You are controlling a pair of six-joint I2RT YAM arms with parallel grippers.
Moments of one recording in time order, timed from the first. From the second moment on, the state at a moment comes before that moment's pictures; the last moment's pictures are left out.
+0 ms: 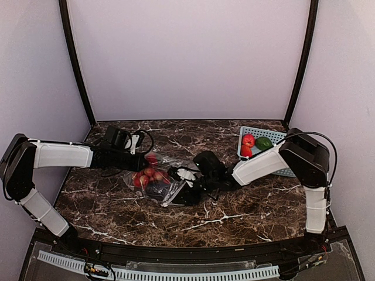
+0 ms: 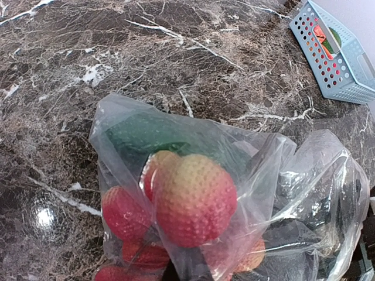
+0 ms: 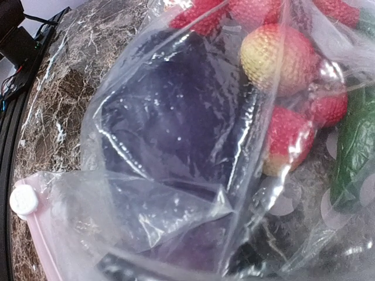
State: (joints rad) left arm -0.50 1.54 0.85 -0.10 0.21 -0.30; right arm 0.96 2.05 1.12 0.19 -0.47 -0.08
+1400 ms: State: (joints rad) left arm -0.49 1.54 0.85 -0.12 0.23 -0.28; right arm 0.93 1.85 1.02 0.10 -0.39 -0.11
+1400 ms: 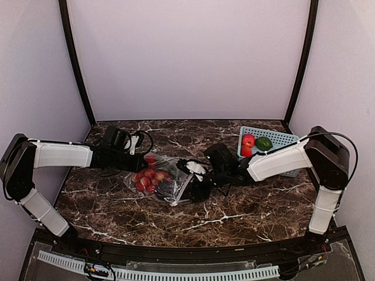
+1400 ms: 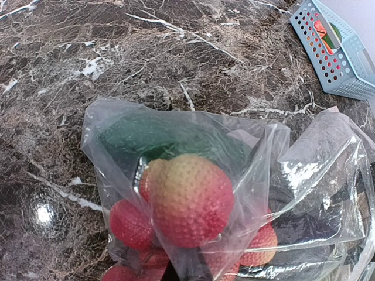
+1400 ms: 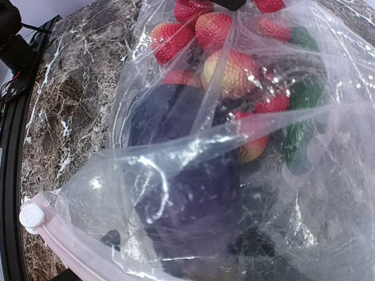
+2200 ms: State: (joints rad) left arm -0.49 1.54 0.85 -0.12 0.23 -0.27; right arm 0.90 1.97 1.08 0.06 -0.42 -0.17
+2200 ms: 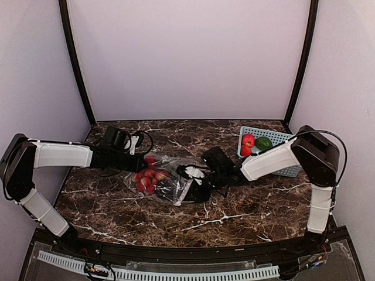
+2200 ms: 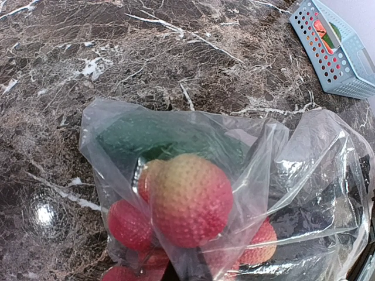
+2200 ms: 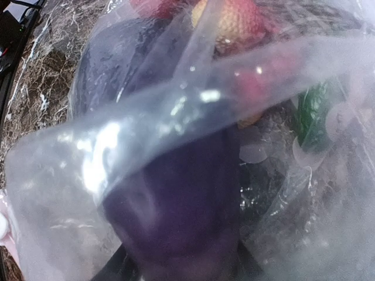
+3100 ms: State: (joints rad) left arm -0.49 1.54 0.85 -0.12 0.21 -0.27; right arm 0.84 1.58 0.80 -0.07 -0.25 -0.10
